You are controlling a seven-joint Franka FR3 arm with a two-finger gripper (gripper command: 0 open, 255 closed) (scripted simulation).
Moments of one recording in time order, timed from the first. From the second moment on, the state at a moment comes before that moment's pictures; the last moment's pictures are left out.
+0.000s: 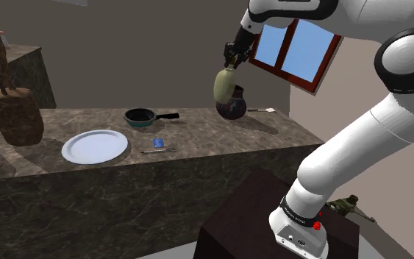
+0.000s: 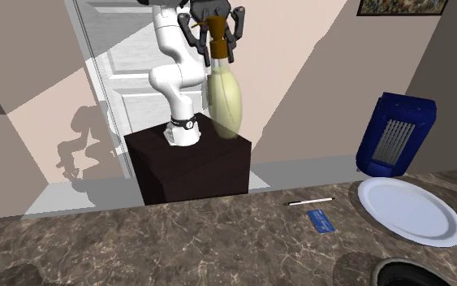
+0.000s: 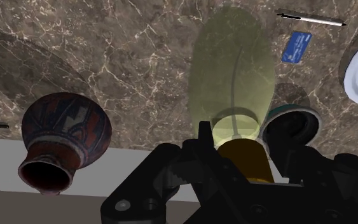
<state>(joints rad) -0.17 -0.33 -0.12 -1.94 0.01 1.94 0.13</state>
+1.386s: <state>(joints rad) -0.09 0.08 -0.01 -1.71 -0.01 2.12 0.33</state>
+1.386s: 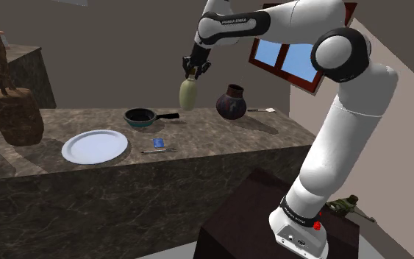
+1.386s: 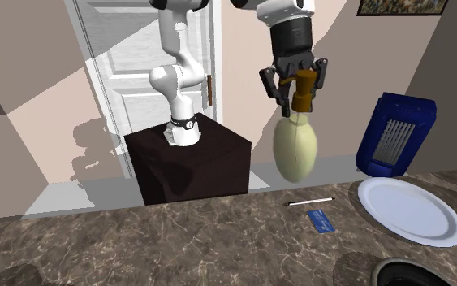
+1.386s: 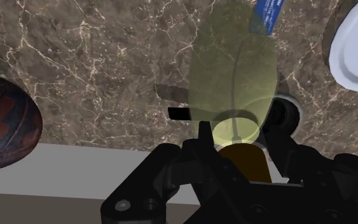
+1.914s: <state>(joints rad) -0.03 0.34 0.02 -1.50 -0.05 2.17 0.43</state>
